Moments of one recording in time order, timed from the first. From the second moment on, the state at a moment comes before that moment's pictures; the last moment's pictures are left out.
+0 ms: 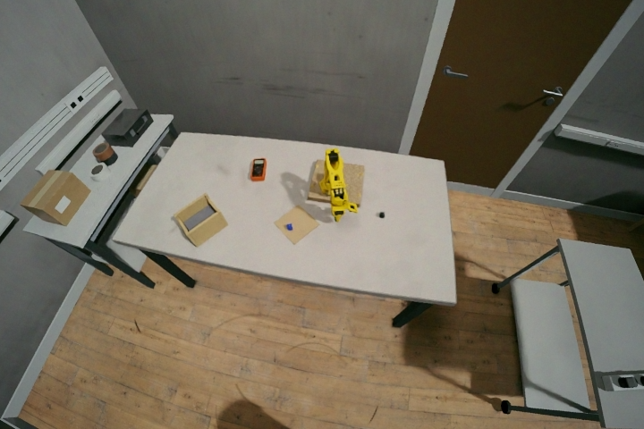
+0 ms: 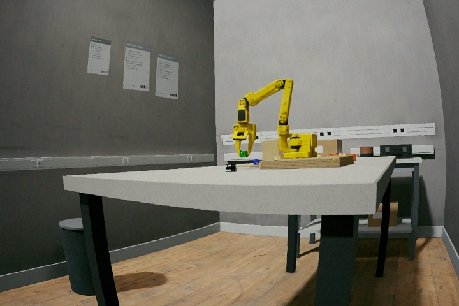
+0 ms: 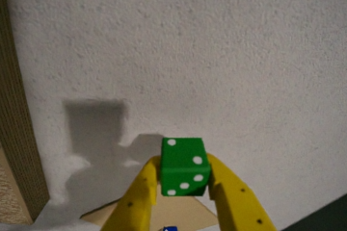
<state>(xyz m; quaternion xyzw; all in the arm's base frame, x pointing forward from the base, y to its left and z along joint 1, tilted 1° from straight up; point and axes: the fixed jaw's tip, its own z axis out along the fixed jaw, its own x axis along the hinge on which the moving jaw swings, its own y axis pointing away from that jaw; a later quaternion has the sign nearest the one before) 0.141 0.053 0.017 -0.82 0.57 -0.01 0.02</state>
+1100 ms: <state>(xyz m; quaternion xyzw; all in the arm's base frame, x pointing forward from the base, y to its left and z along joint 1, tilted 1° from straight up) 0.141 0.053 0.005 -0.82 0.57 -0.01 0.02</state>
